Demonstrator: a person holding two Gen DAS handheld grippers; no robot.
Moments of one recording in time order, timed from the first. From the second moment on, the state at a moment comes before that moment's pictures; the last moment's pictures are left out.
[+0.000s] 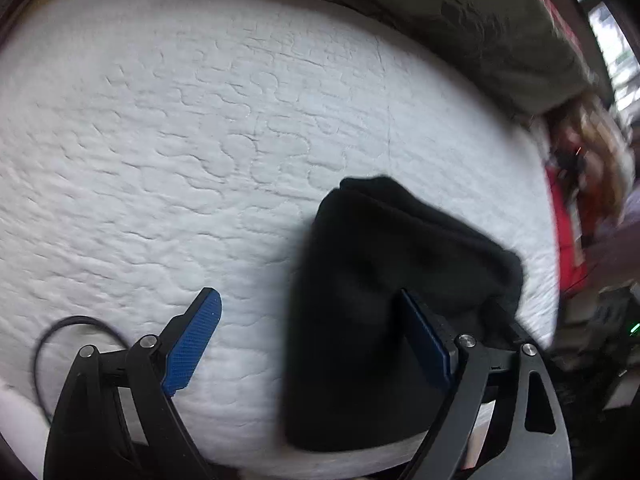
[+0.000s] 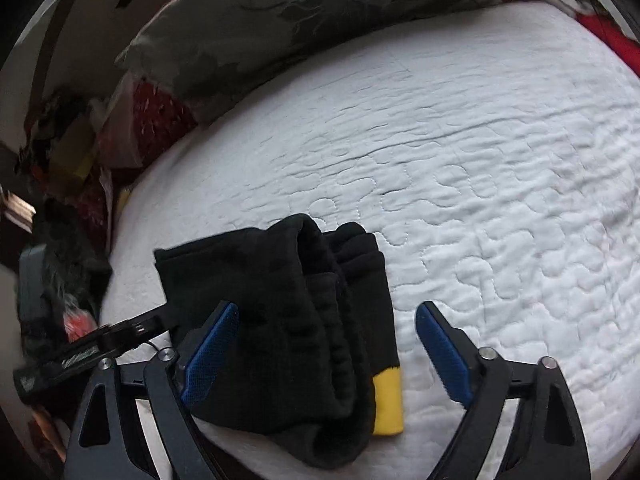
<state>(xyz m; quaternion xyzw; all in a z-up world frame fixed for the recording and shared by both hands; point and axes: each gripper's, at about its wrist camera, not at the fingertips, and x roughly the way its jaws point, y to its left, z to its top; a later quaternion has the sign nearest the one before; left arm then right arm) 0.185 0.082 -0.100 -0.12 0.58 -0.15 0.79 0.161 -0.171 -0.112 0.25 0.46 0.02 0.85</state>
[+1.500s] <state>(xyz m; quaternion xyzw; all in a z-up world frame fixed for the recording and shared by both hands) 0.120 0.067 -0.083 -0.15 0.57 -0.21 0.78 0.110 -0.197 -0.131 0.30 0.45 0.06 0.84</state>
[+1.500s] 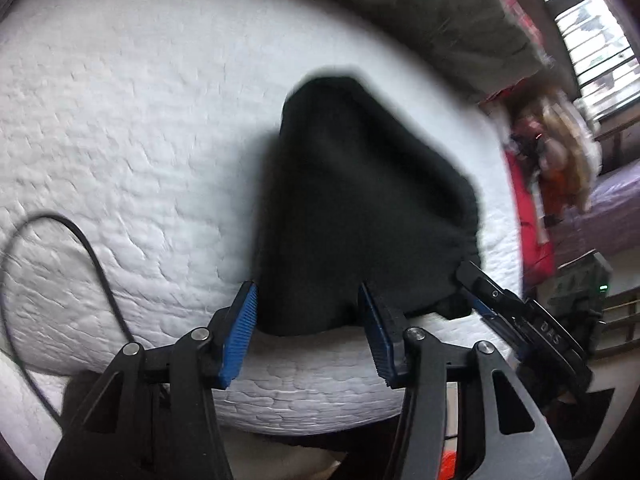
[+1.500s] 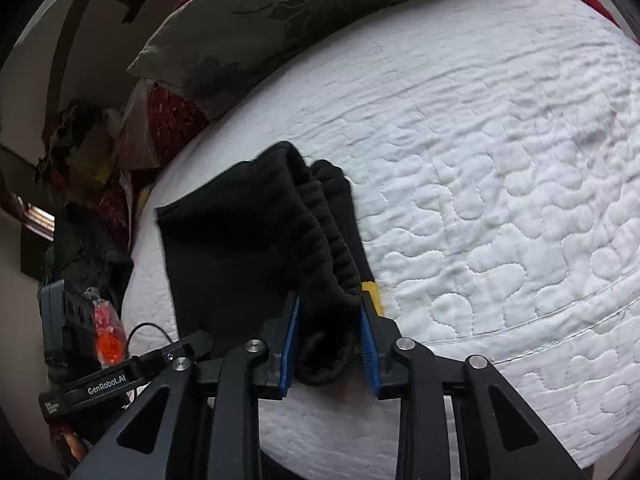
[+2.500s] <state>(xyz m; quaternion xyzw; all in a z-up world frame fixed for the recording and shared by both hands) 0.200 0.004 -0.086 -0.08 0.57 -0.15 0.80 0.167 -0.217 -0.137 0.35 0.43 0.03 0.83</state>
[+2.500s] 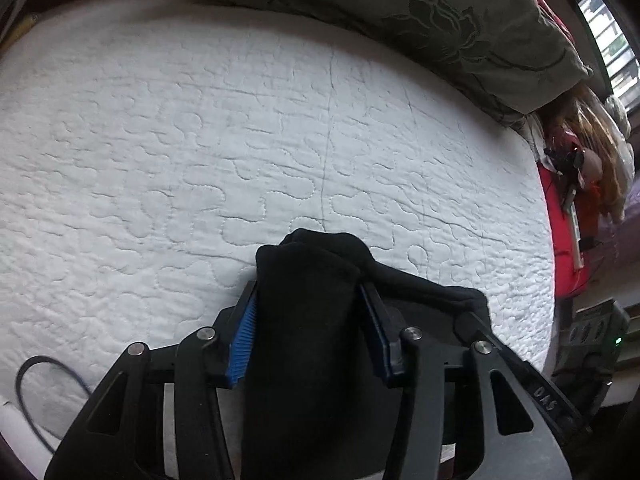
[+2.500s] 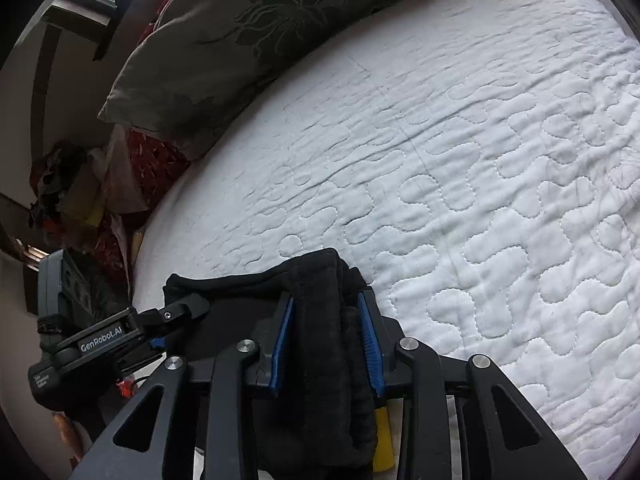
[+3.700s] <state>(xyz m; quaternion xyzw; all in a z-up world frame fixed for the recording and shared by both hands) 0.118 0.049 -0.105 -0.06 0.57 -0.15 0.81 0.095 -0.208 -0.147 0.32 0.46 0.04 0.83</state>
